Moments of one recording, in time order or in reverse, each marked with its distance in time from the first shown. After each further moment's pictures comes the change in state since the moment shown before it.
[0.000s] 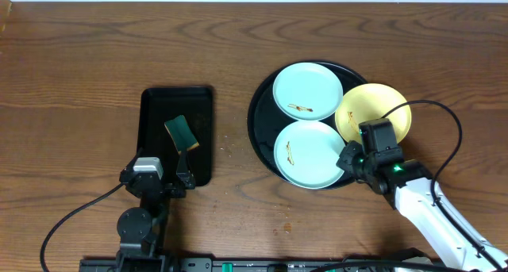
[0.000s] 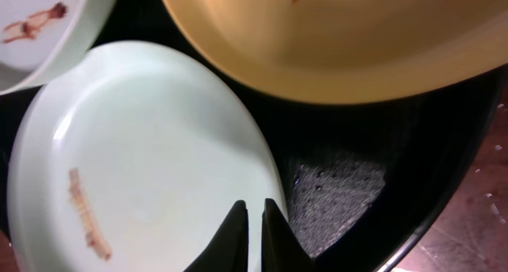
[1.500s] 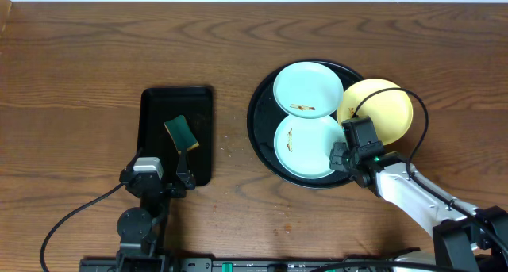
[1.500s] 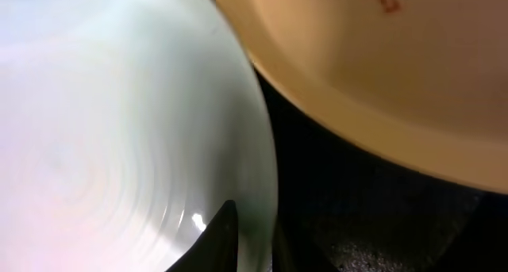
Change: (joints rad) left arm 0.000 0.000 0.000 0.000 0.000 0.000; right arm 0.045 0.219 -0.003 0.190 0.095 -0.338
